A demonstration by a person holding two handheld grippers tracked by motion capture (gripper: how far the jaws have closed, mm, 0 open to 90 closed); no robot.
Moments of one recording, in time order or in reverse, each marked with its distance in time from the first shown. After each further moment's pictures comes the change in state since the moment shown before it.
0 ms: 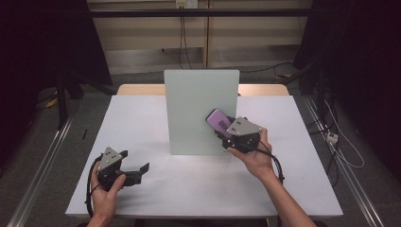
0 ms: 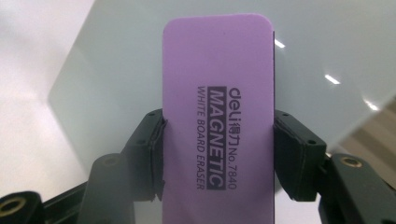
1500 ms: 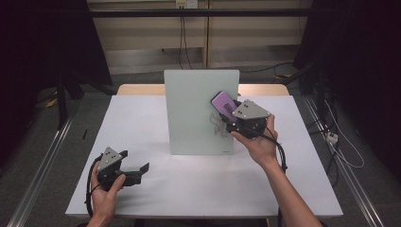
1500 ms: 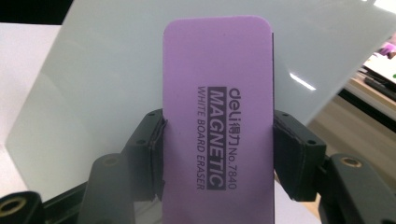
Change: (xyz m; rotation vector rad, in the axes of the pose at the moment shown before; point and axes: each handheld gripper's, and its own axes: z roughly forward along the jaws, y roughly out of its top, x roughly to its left) left arm 0.000 0.000 0.000 0.001 -0.004 0.002; right arm -0.033 0.034 -0.011 -0.049 -0.094 0.027
